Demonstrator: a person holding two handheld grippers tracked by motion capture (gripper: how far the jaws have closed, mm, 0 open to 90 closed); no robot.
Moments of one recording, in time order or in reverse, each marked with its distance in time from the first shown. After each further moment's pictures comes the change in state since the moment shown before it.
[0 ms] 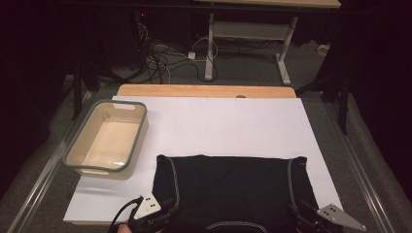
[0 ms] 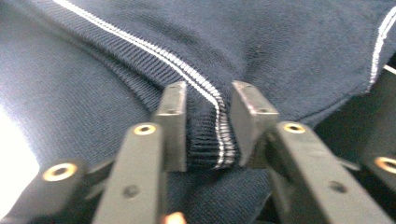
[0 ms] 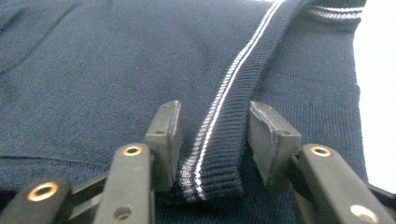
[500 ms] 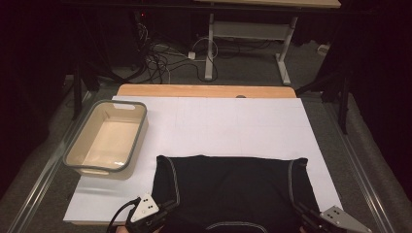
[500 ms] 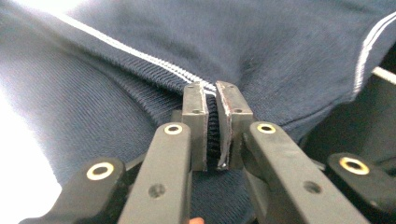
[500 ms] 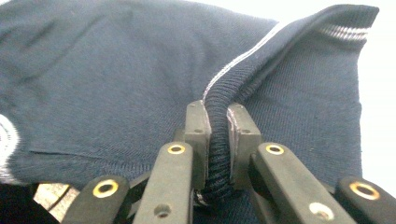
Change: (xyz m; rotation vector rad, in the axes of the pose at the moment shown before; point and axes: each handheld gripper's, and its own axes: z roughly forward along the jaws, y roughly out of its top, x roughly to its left) left arm -0.005 0.003 -0.015 -0.057 0.011 0.016; right arm 0.003 0.004 -0.014 -0.041 0.039 -0.026
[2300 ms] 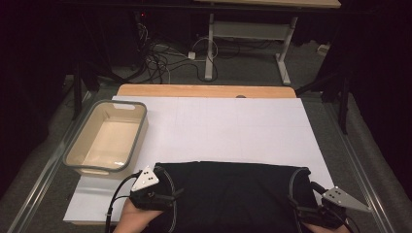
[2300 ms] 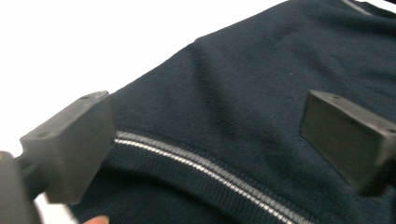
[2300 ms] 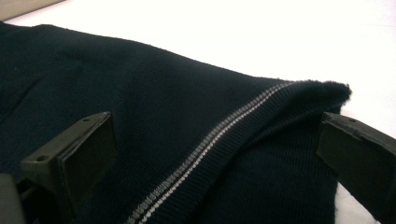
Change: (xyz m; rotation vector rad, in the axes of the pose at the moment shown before) left arm 0.048 0.035 0.027 -0.070 0.002 -0.026; right arm -0.033 0.021 0.030 -0.062 0.023 0.017
